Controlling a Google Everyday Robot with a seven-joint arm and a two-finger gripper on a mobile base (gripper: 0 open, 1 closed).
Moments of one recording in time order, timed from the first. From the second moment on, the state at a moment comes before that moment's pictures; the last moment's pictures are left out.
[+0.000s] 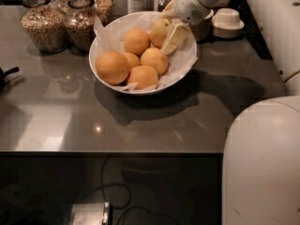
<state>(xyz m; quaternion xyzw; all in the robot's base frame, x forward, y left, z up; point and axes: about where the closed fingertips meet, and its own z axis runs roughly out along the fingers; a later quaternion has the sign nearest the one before) 0.714 -0.043 0.928 -0.72 0.61 0.09 0.32</state>
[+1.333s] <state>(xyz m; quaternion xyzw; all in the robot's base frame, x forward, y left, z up) 0.719 -0.064 0.927 -0.69 0.65 0.08 0.32</state>
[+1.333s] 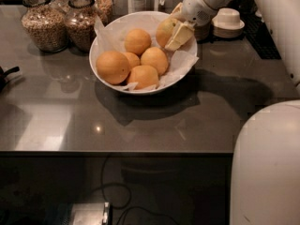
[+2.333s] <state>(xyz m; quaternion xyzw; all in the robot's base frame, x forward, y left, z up) 0.665 -0.111 1.002 -0.65 0.59 0.13 0.46</state>
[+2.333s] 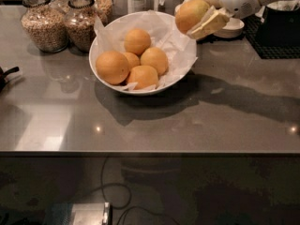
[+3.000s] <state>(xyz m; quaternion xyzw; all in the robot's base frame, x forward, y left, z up) 0.565 -0.098 1.075 -0.76 0.43 0.08 0.49</state>
